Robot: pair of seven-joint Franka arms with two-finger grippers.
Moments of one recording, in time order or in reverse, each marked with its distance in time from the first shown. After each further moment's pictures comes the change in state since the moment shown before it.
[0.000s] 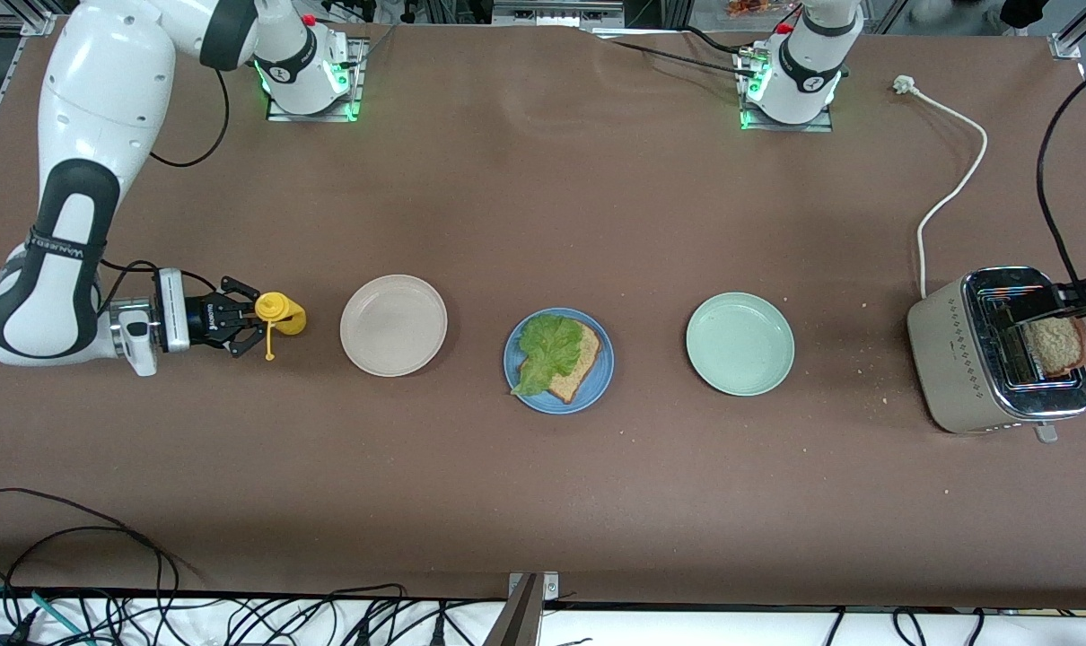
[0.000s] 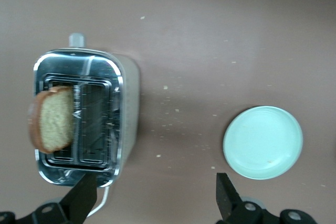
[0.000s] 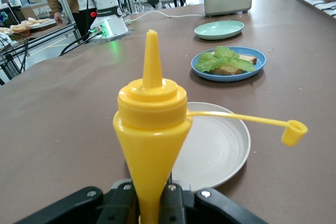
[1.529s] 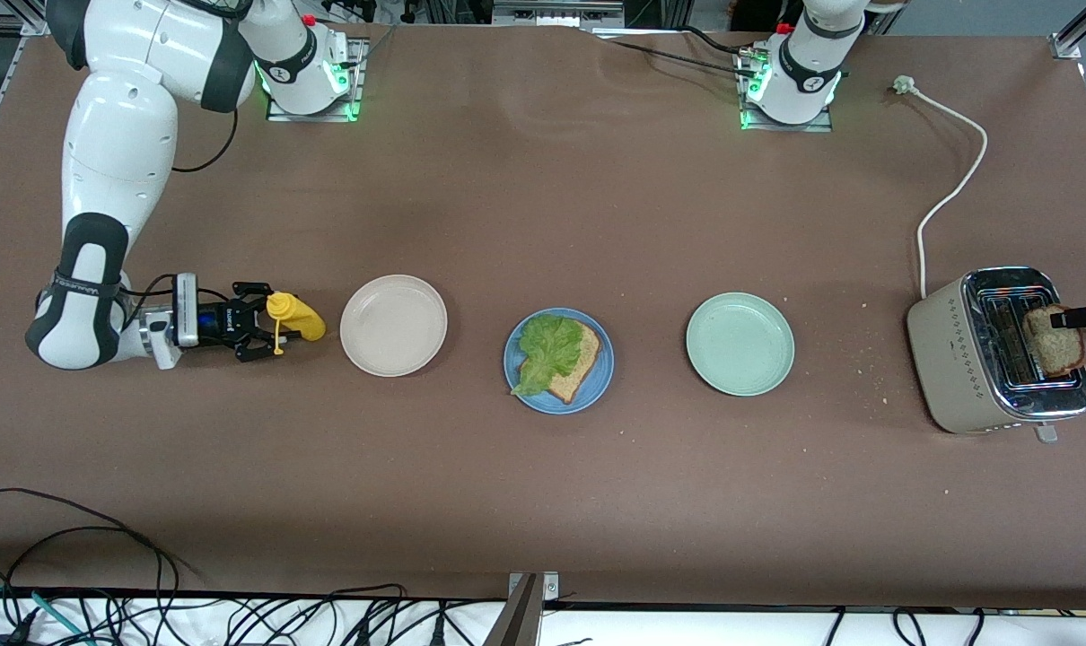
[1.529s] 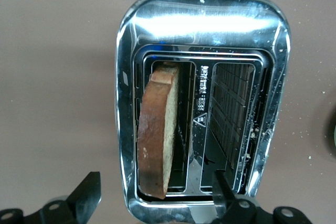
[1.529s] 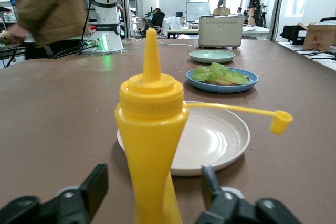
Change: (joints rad) left arm 0.270 0.232 0.005 -0.017 0.087 0.056 0.303; right arm -0.133 0.145 0.105 0.003 0.126 -0.065 -0.253
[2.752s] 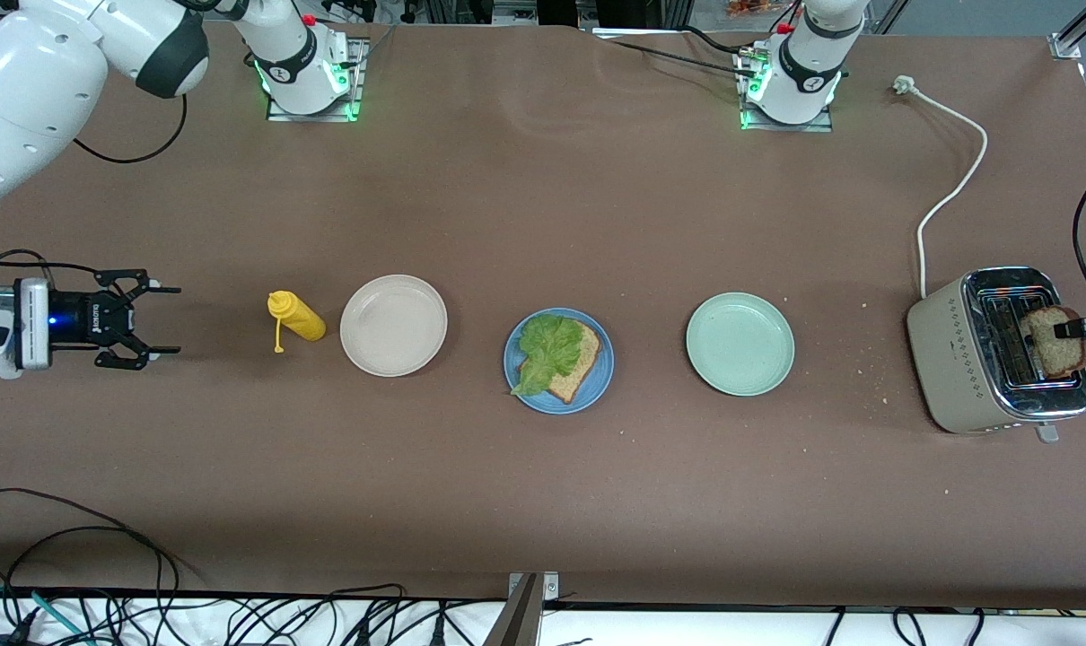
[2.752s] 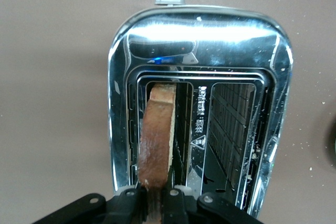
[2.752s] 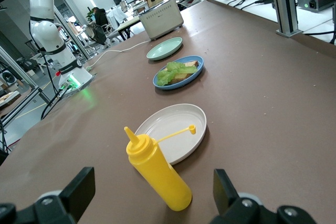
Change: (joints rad) left arm 0.000 0.038 -0.009 0.012 0.000 0.038 0.000; right arm -0.074 -0.083 -0.228 0.171 0.005 -0.126 0.670
